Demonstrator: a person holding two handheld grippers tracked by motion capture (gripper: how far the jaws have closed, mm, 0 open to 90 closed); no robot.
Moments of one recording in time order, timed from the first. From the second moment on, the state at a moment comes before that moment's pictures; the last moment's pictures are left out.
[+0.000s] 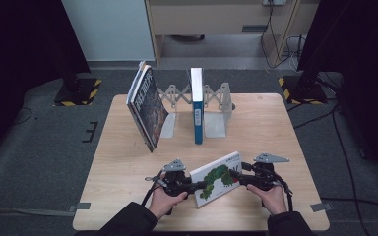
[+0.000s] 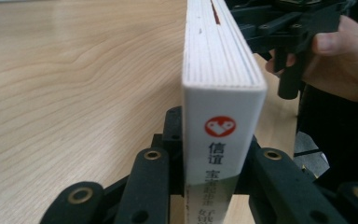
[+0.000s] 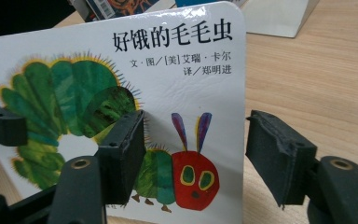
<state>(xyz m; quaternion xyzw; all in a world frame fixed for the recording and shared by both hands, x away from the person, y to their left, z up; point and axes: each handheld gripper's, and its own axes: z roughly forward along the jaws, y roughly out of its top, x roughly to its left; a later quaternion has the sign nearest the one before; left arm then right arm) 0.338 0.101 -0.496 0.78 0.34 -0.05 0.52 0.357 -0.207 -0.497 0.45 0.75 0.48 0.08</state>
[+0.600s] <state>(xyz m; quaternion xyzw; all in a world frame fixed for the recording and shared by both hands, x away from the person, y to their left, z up) 0.332 0.100 -0.462 0.79 0.34 -0.02 0.51 0.357 -0.232 -0.492 0.48 0.74 0.46 0.13</state>
